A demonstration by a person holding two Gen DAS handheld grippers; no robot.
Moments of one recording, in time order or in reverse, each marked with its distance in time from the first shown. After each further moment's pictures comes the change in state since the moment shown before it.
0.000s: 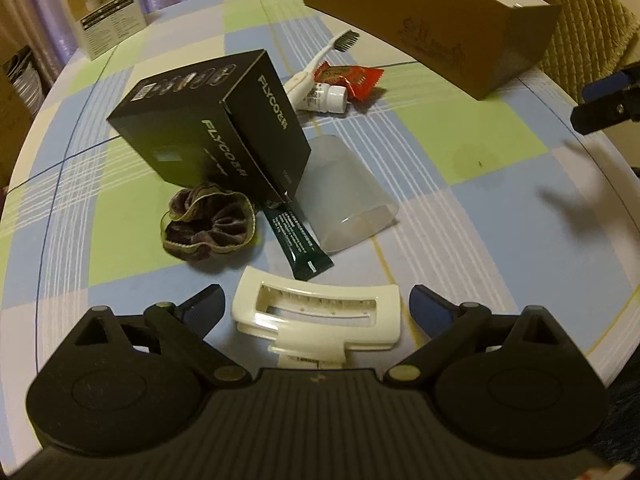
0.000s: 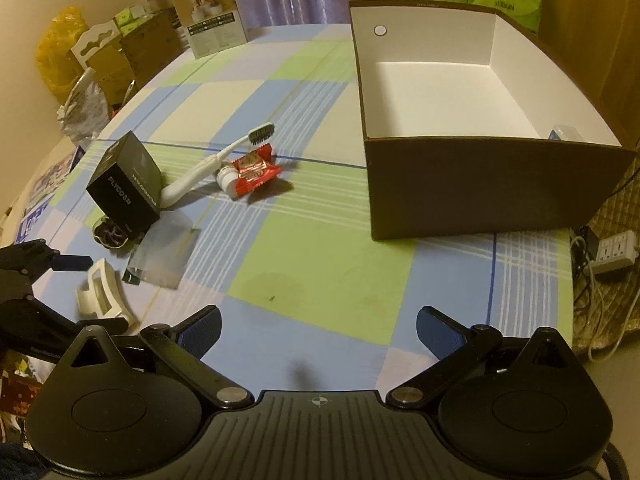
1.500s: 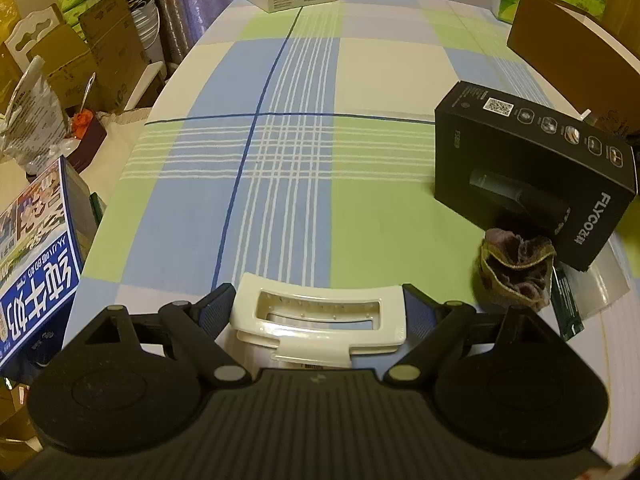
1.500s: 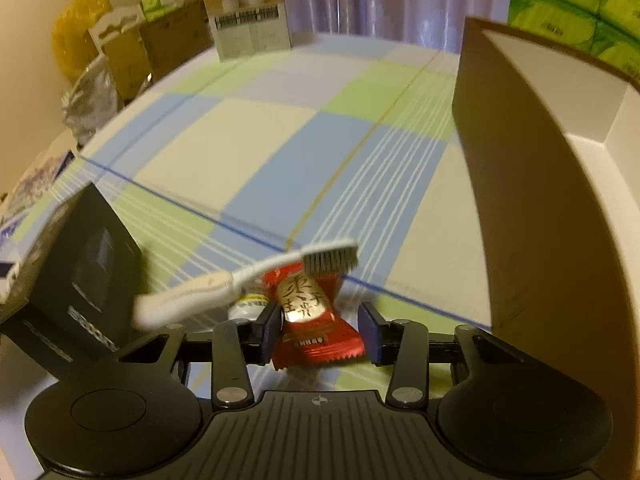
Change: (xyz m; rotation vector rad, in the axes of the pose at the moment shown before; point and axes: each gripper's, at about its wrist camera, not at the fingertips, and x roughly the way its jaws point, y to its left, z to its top) left arm 0.002 0.170 -0.010 -0.321 -0.013 0.199; right arm 0.154 0.053 0.103 -0.150 -0.024 0.013
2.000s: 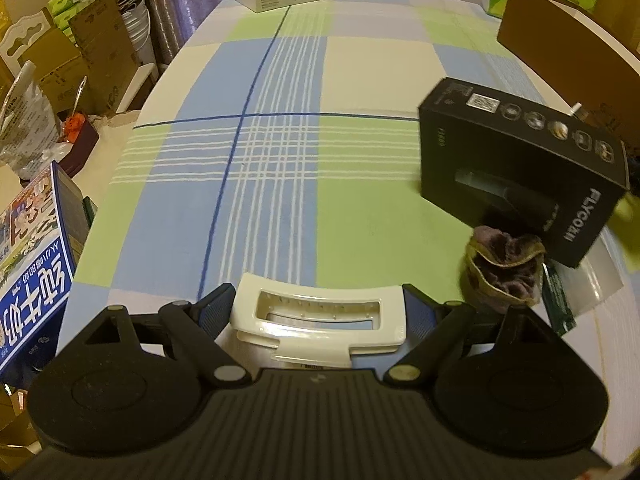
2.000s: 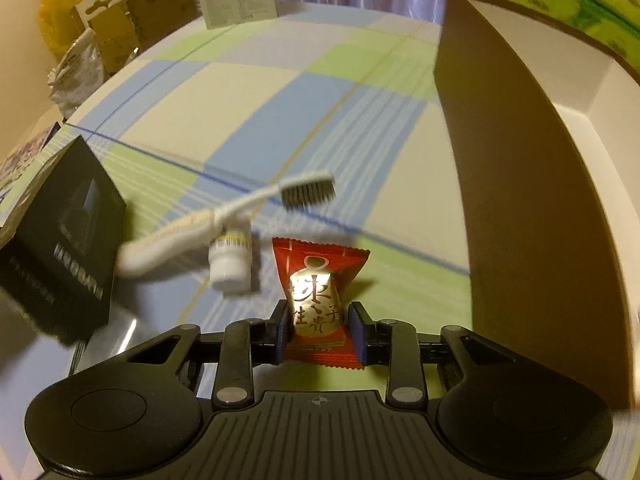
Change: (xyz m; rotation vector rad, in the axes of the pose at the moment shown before) left arm -0.001 -0.008 0.000 0.017 0.010 -0.017; right arm -0.021 -0.007 -0.028 0.029 0.070 -0.036
